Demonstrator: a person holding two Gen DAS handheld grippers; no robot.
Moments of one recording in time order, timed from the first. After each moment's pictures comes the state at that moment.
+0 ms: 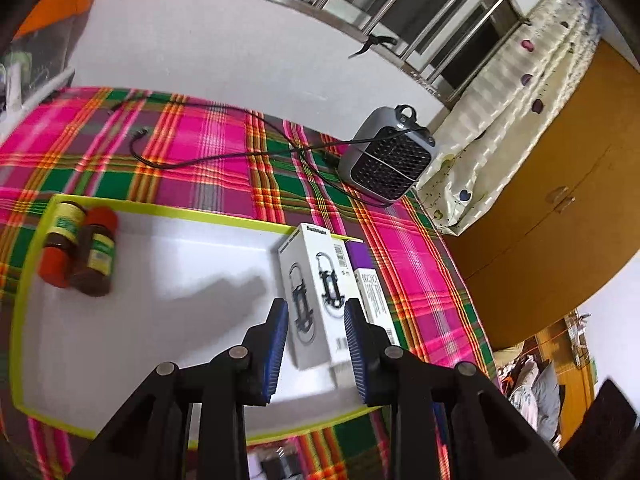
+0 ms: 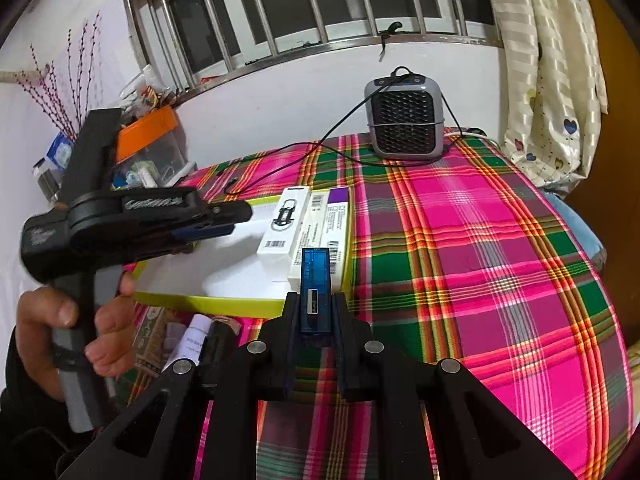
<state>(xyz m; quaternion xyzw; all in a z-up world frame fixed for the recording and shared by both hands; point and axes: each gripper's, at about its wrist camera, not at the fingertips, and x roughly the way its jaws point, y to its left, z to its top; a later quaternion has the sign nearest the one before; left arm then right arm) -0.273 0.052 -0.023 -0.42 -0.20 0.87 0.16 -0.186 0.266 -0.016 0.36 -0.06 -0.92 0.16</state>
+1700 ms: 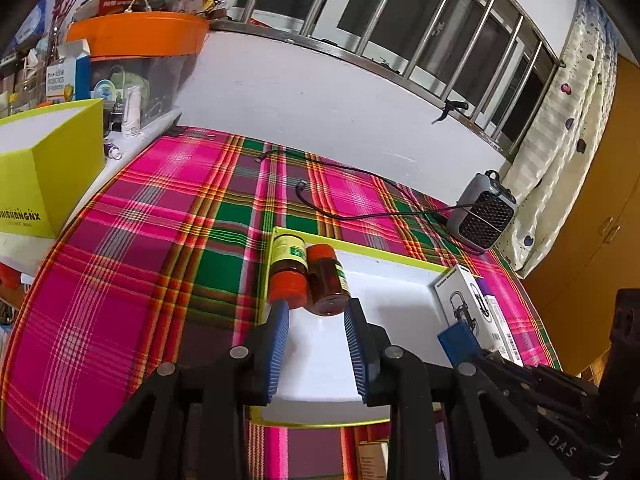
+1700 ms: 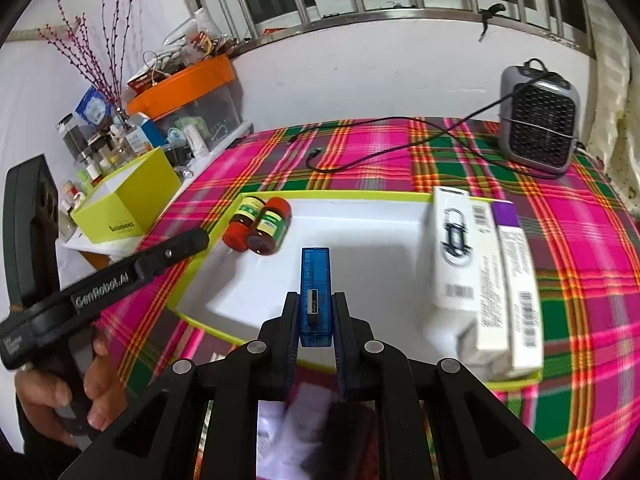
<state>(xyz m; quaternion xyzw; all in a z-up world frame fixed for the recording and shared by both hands) -0.221 -0.074 -0.033 -0.35 -0.18 0.92 0.02 -0.246 0.137 -0.027 0.40 -0.03 -0.88 0.25</state>
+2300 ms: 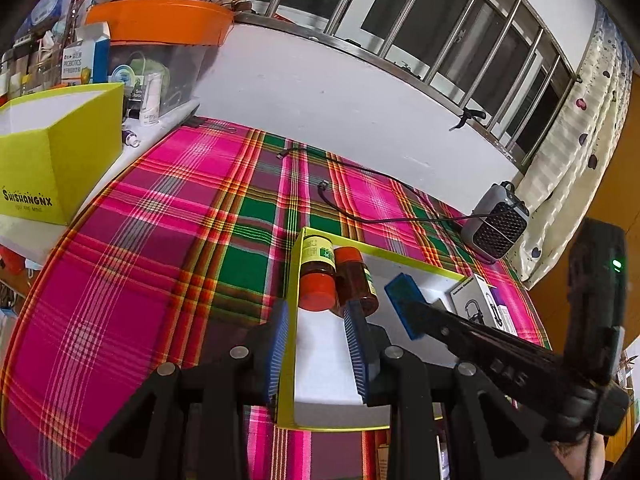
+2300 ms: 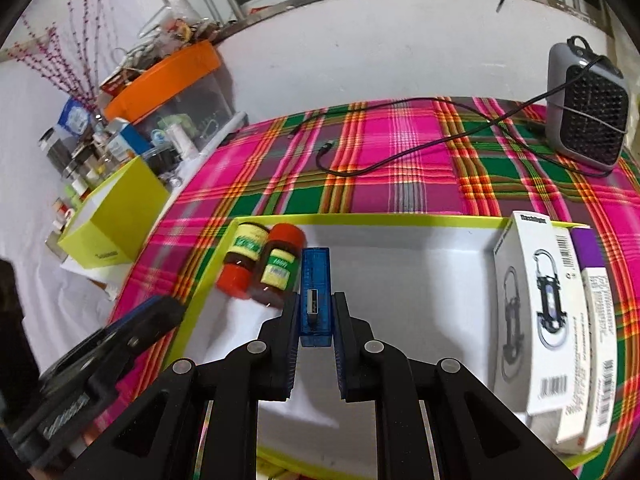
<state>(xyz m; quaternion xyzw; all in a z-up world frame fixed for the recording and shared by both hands) -0.222 -0.092 -0.039 -0.36 -0.20 0.91 0.01 -0.312 0.089 -0.049 0.44 -0.06 -0.86 0.24</state>
